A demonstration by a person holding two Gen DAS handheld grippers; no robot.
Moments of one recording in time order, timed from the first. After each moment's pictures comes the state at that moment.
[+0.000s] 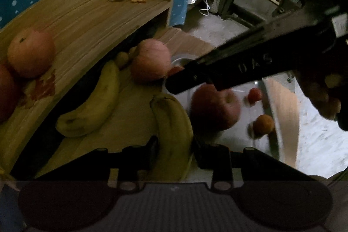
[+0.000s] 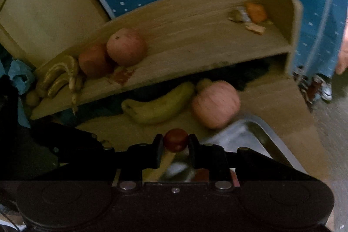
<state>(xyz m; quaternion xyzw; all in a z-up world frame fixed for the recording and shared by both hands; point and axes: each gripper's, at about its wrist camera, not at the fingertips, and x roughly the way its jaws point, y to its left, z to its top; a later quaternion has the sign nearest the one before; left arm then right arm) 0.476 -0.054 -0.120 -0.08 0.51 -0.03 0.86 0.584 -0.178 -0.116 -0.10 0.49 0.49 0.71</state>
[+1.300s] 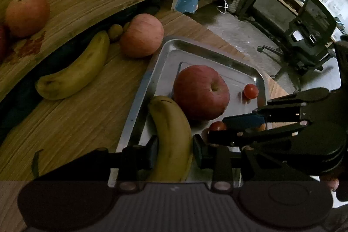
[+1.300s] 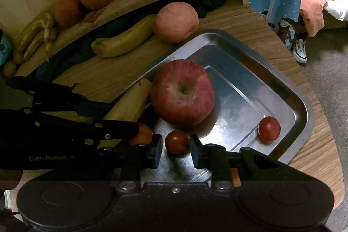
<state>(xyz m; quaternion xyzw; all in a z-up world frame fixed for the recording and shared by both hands) 0.479 -0.085 -0.142 -0.15 0.53 0.03 0.84 0.536 -0.244 -0.163 -0.13 0.54 0.41 0.72</state>
